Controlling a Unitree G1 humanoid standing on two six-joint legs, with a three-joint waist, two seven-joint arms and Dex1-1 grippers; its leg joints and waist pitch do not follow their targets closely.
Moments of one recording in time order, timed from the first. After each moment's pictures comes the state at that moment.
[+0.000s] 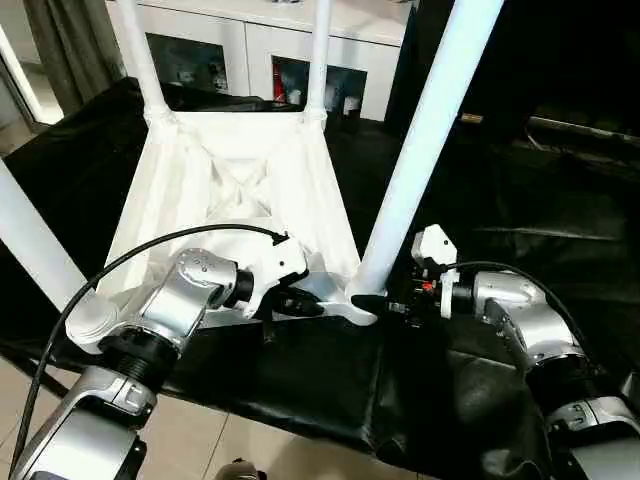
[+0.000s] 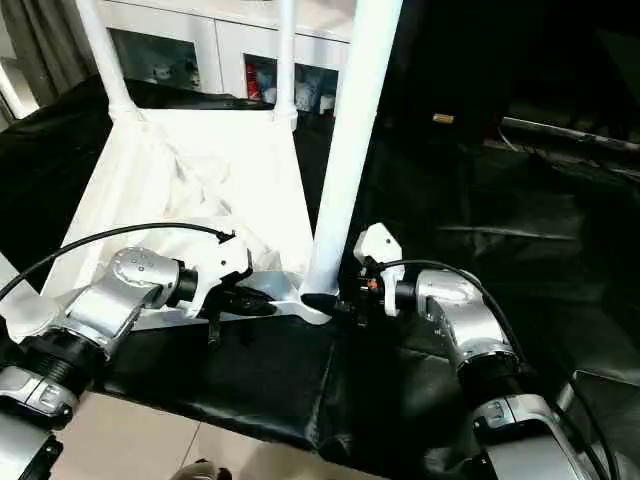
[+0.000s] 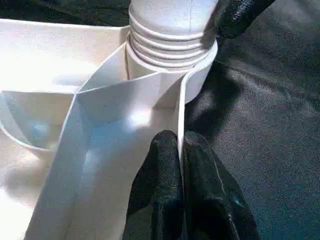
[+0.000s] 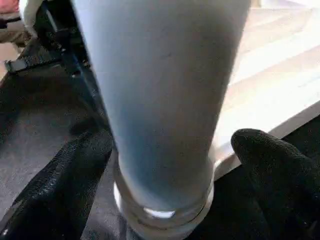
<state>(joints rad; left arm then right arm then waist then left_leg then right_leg) -0.61 0.38 -0.35 0.52 0.00 0.22 -1.18 -0.52 -0.36 0.16 0.62 0.18 0.01 1.14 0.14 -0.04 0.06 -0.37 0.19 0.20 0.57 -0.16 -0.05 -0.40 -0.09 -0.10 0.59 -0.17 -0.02</state>
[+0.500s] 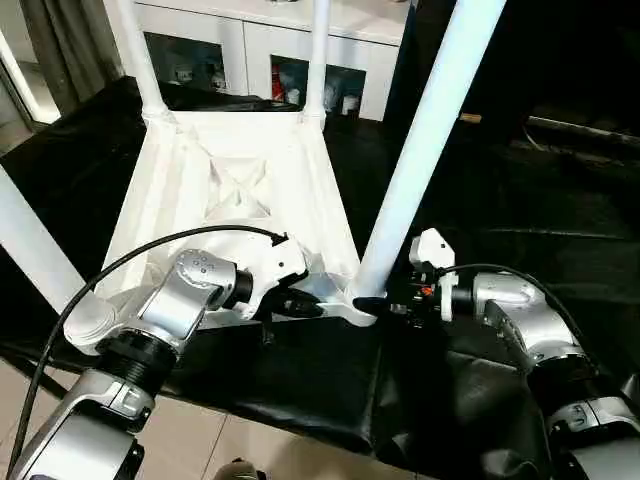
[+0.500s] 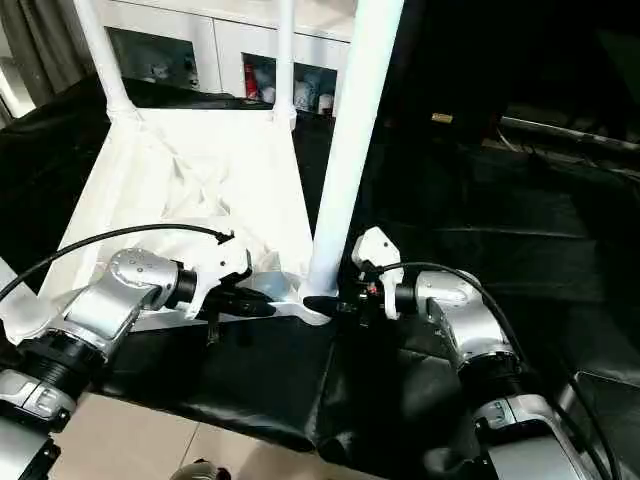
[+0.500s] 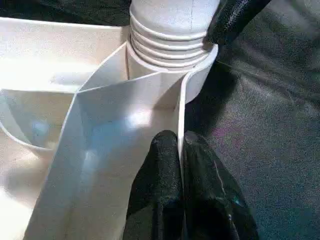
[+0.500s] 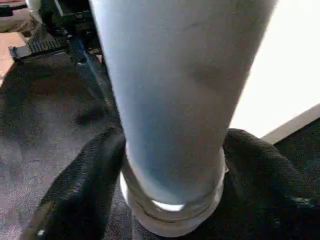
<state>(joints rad) -0.60 0.39 -0.35 0.48 0.00 0.25 -1.17 -0.52 -0.36 0.17 0.61 0.16 0.02 1.16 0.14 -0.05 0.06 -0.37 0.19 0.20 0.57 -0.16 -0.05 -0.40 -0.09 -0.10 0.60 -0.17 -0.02</state>
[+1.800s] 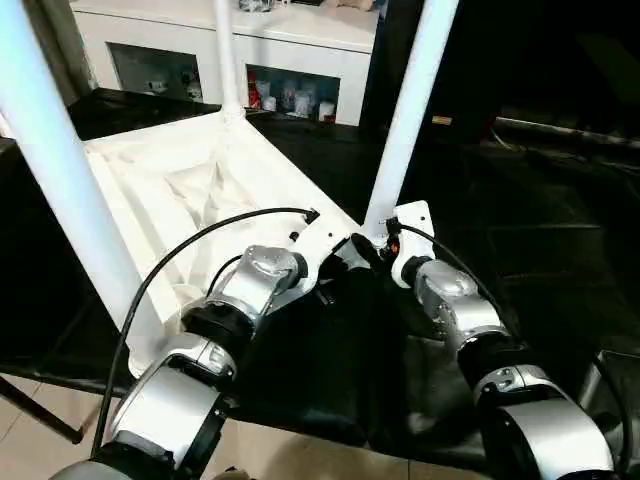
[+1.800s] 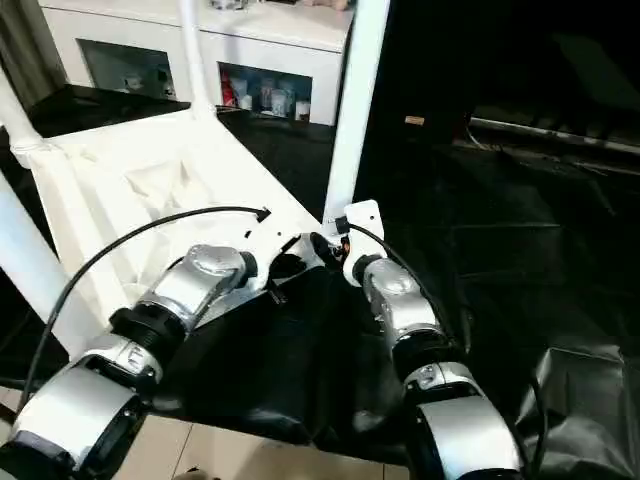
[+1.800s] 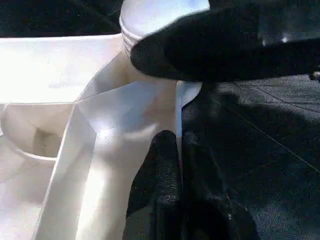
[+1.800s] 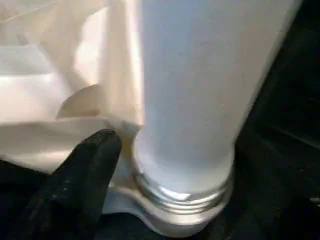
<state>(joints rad) -0.80 0.11 -0.27 0.88 0.09 0.26 -0.66 -0.70 -0.11 0.01 0.95 0.09 -0.01 0.42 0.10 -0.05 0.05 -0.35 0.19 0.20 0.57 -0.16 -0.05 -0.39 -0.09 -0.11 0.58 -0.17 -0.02</state>
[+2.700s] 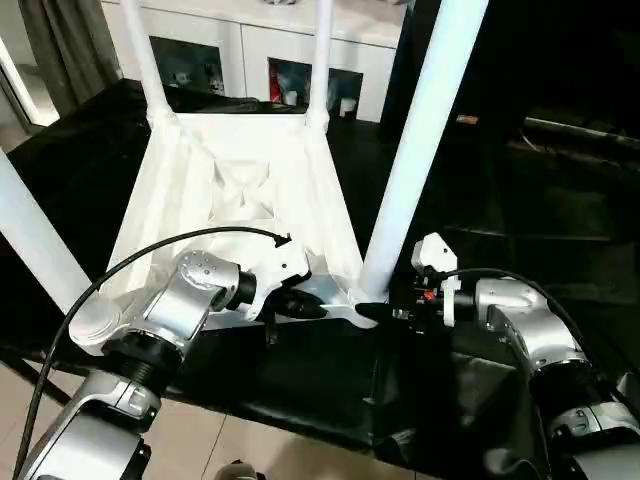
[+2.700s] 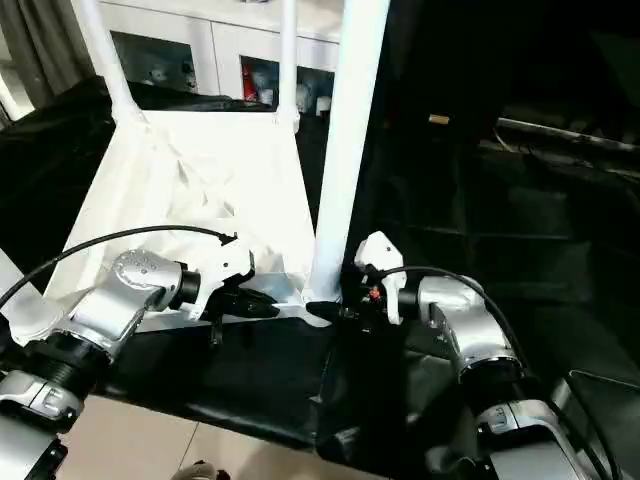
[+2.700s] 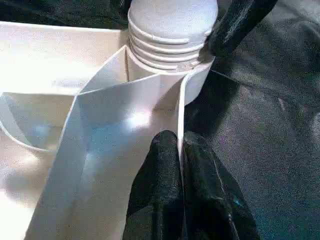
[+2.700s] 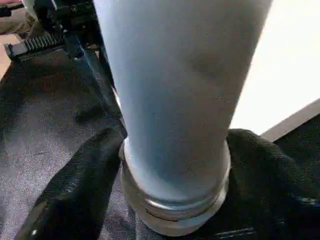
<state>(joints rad) -0.59 0.36 -0.33 0.49 0.01 0.22 -1.19 -0.50 -0.36 0.16 0.61 0.17 0.04 1.16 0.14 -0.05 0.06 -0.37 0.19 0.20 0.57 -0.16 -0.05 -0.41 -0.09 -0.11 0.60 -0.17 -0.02</state>
